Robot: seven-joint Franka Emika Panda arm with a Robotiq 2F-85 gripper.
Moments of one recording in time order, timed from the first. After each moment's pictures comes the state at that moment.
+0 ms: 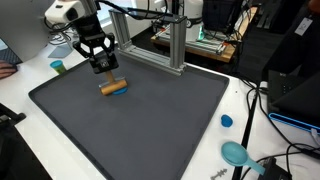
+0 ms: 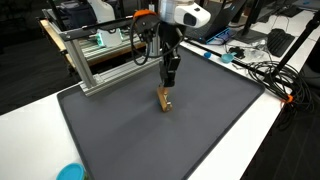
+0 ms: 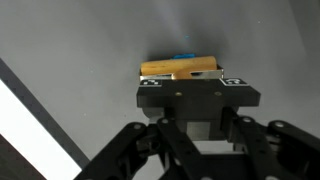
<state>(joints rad) -0.14 0.44 0.03 -1.75 -0.08 2.18 -1.08</state>
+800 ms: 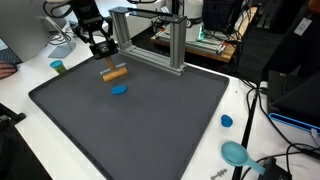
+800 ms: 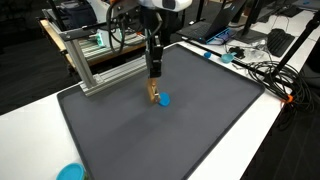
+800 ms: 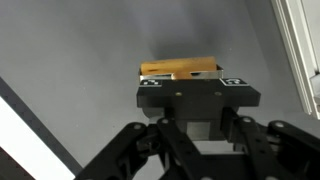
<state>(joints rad) -0.20 0.32 0.02 -1.82 -0.03 2.10 -1.22</state>
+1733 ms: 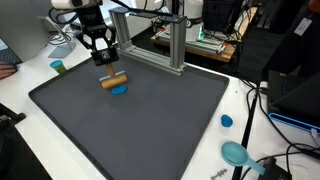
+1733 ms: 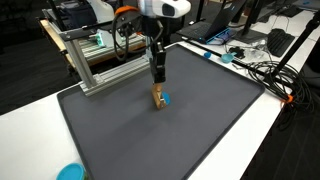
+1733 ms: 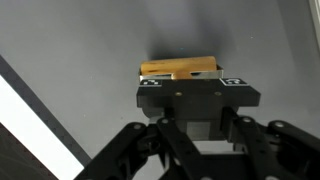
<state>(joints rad) -0.19 0.31 0.02 -1.91 0.00 2.28 -1.22</state>
